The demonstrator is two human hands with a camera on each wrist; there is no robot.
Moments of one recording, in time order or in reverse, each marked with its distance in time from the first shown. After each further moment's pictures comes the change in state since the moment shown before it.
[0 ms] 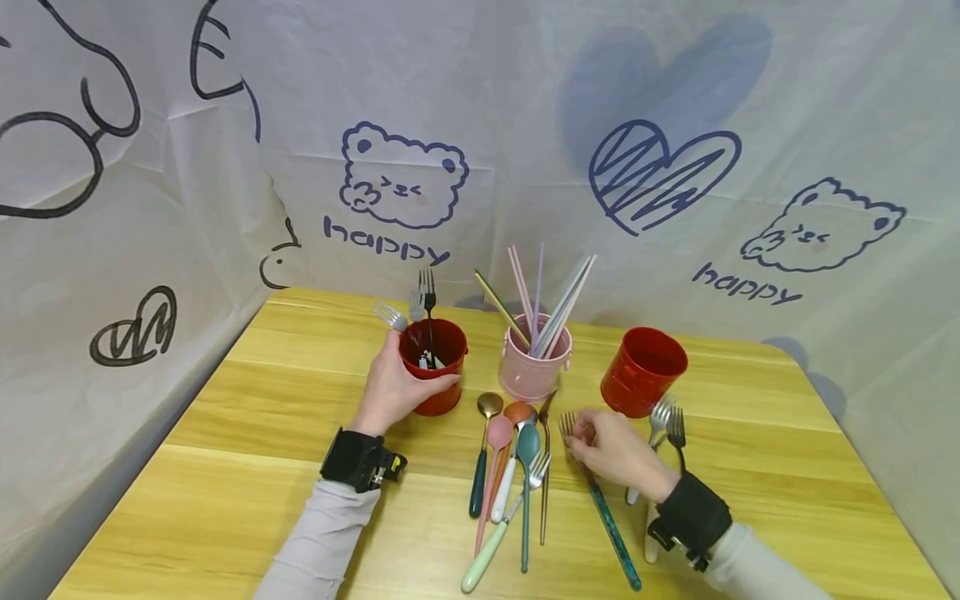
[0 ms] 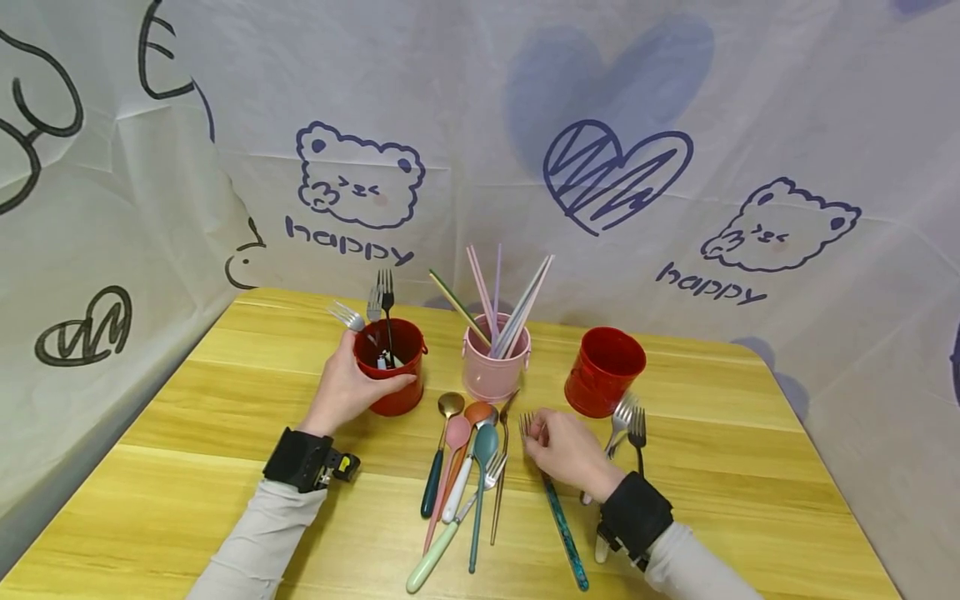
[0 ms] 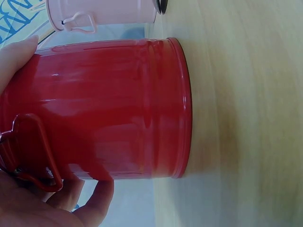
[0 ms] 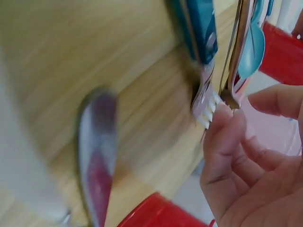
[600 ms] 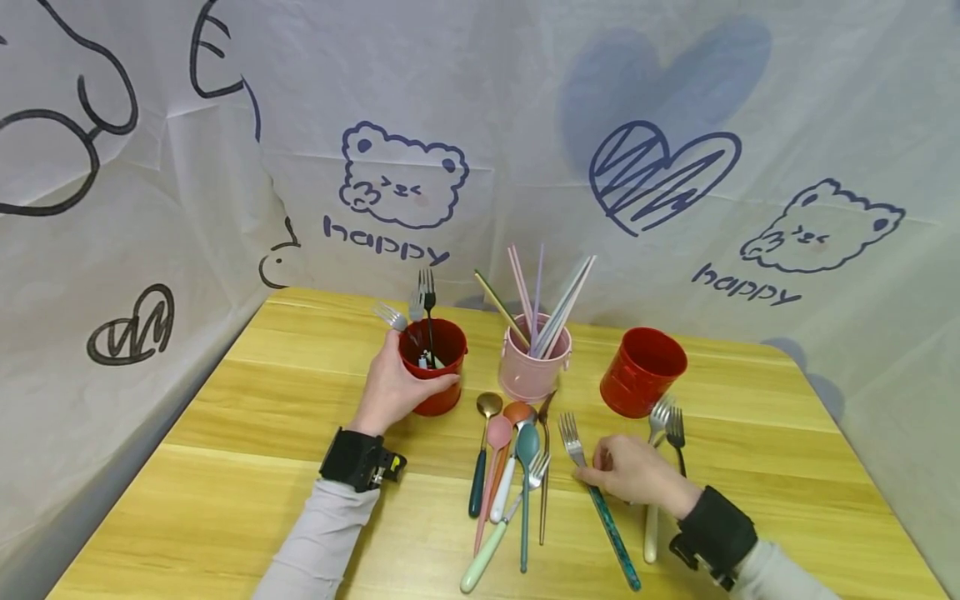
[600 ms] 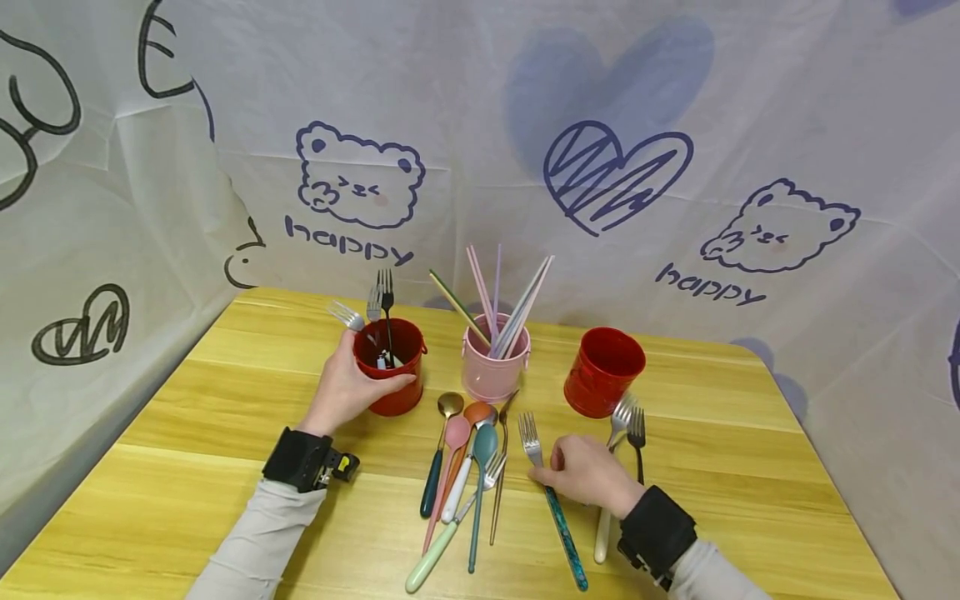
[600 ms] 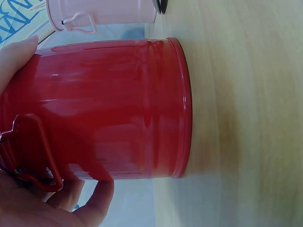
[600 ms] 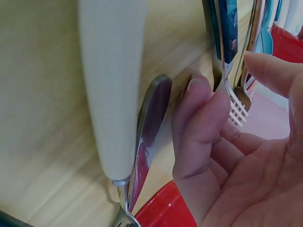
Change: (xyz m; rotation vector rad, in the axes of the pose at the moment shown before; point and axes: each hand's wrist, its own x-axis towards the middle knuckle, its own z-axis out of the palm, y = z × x) left_hand 0.000 0.000 0.001 -0.002 0.007 0.011; right_hand -0.023 0.011 -0.006 -0.054 -0.182 0.154
